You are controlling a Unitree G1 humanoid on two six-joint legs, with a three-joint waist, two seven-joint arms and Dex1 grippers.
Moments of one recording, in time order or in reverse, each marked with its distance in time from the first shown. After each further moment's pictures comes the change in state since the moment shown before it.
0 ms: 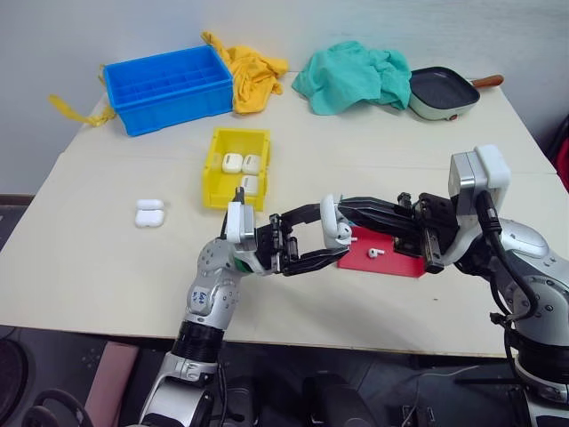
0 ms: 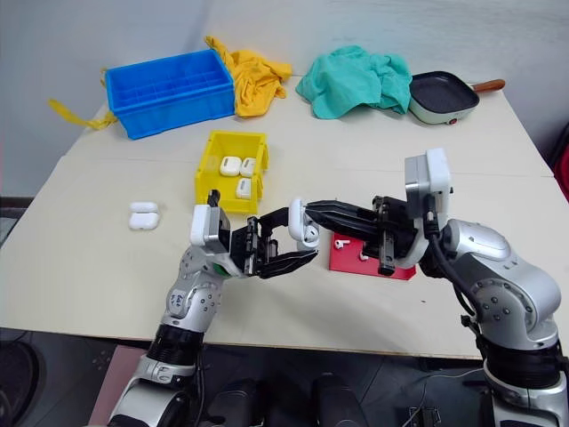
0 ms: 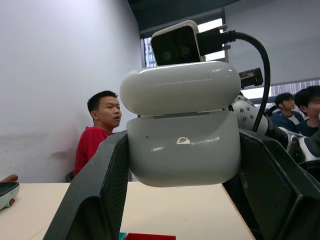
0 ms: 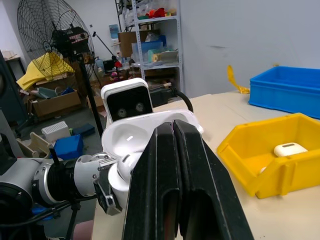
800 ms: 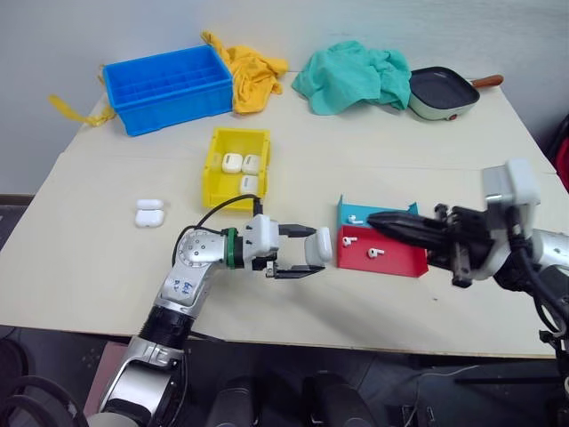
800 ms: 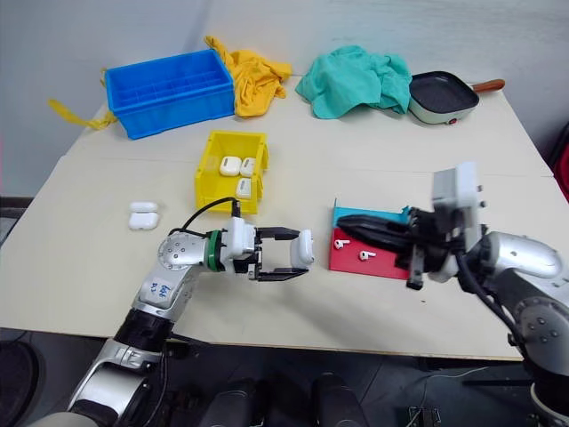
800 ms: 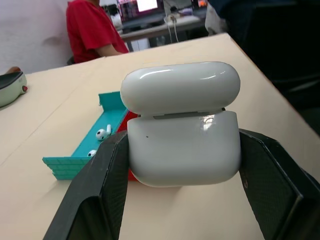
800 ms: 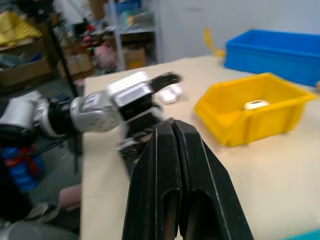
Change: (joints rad) left arm -0.095 0.266 -0.131 0.072 0.387 -0.009 0.077; right arm 0.116 -0.169 -0.037 -0.090 -0.007 0.043 0.005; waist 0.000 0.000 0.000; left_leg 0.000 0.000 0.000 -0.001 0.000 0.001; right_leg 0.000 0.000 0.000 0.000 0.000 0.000
